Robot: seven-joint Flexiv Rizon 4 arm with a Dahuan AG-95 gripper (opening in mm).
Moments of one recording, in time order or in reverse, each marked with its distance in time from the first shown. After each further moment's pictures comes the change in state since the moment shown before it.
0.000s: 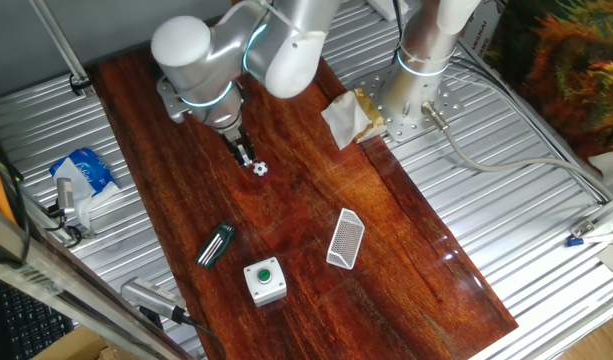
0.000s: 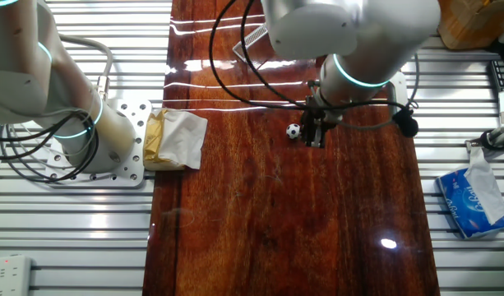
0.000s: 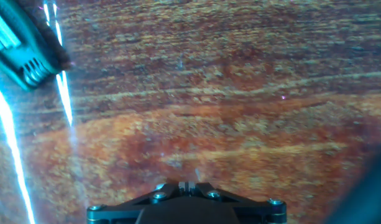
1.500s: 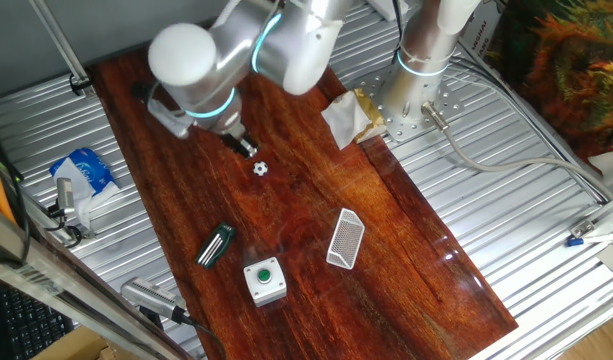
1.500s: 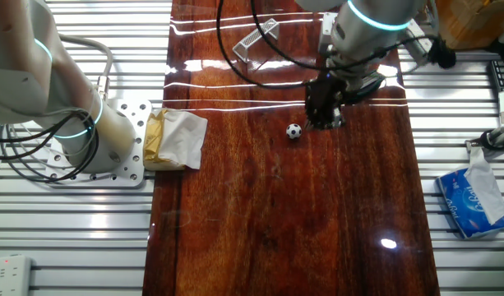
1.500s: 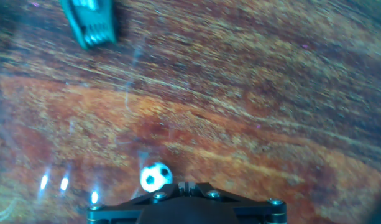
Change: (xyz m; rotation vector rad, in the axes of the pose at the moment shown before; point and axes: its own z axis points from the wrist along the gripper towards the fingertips) arm 0.003 -0.016 -0.059 0.184 0.048 -0.373
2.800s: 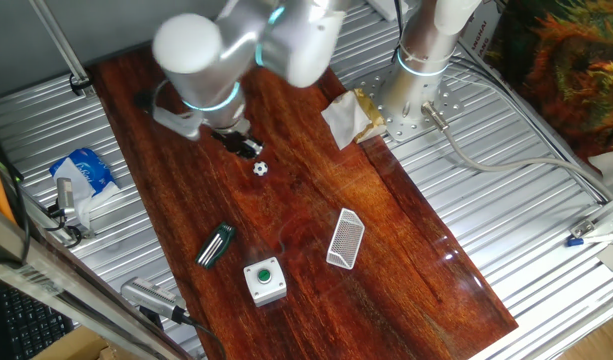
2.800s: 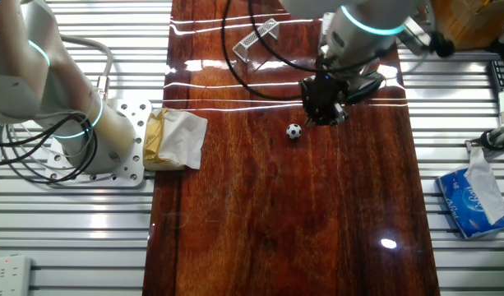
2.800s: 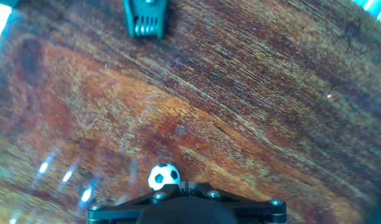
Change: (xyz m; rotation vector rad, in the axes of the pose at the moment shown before) arm -0.014 0.020 -0.002 0.018 -0.077 -0.287
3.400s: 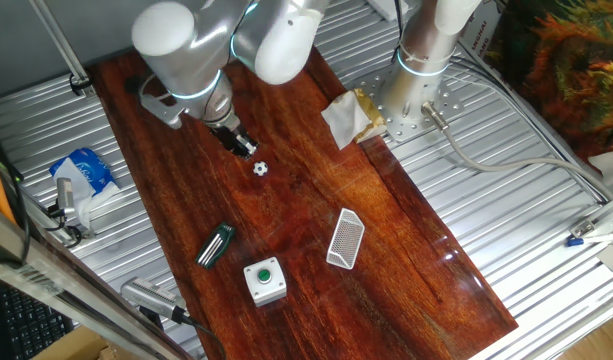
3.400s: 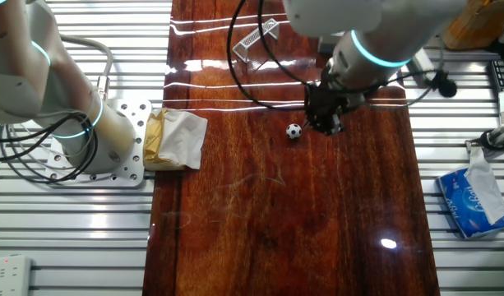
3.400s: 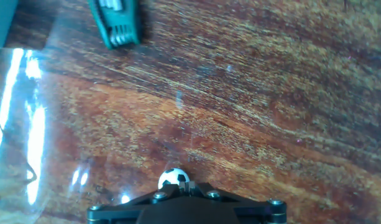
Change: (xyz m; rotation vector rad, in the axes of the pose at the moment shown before) arm -0.001 -0.001 0.003 -0.163 0.006 0.168
